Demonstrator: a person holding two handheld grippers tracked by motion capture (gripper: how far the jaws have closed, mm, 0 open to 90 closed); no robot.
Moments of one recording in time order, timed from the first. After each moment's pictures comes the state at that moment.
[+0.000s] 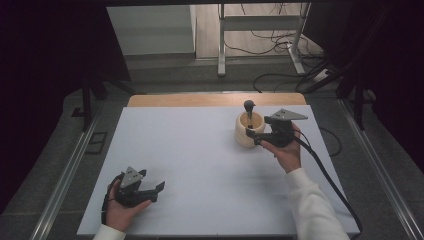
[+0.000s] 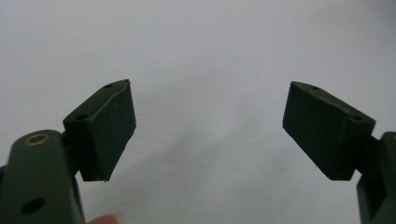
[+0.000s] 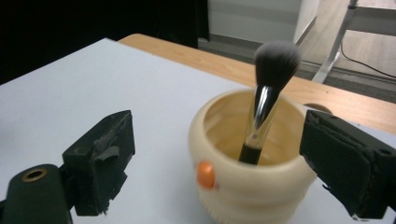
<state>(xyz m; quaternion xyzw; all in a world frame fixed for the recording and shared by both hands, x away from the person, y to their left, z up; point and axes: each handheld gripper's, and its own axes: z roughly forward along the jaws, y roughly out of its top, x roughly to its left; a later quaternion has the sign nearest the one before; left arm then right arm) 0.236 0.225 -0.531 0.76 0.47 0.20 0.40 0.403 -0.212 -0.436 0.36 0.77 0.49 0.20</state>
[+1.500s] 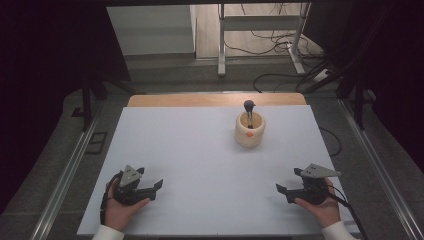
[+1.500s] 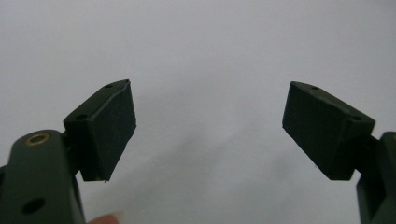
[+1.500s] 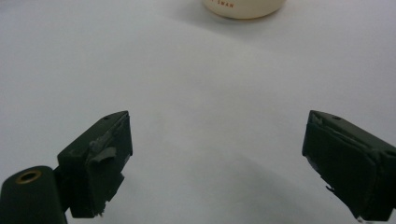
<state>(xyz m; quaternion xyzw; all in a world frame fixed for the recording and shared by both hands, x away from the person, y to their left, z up) 0.239 0.230 -0.531 0.76 0.47 0.21 0.39 0.287 -0.306 -0.508 0.37 0.81 0.41 0.17</state>
